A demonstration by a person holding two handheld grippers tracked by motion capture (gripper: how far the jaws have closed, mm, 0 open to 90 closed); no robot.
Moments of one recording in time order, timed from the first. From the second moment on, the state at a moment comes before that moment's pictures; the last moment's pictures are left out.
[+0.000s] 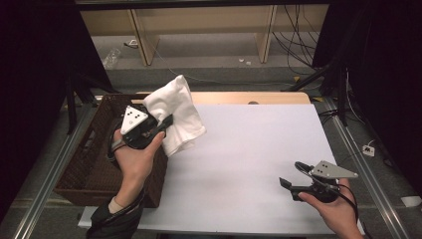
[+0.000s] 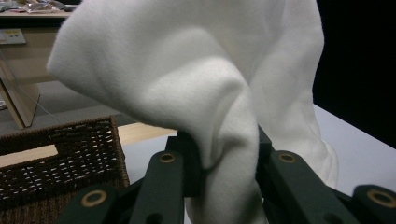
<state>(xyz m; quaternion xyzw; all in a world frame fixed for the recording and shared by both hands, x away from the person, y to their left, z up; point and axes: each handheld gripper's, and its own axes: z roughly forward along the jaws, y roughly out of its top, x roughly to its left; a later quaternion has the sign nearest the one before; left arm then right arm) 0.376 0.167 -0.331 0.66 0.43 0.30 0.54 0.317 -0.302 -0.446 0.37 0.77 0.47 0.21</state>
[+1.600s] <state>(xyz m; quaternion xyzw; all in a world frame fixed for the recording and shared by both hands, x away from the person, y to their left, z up) 0.377 0.184 -0.326 0.64 0.45 0.32 0.54 0.317 -0.302 -0.446 0.37 0.78 0.47 0.21</state>
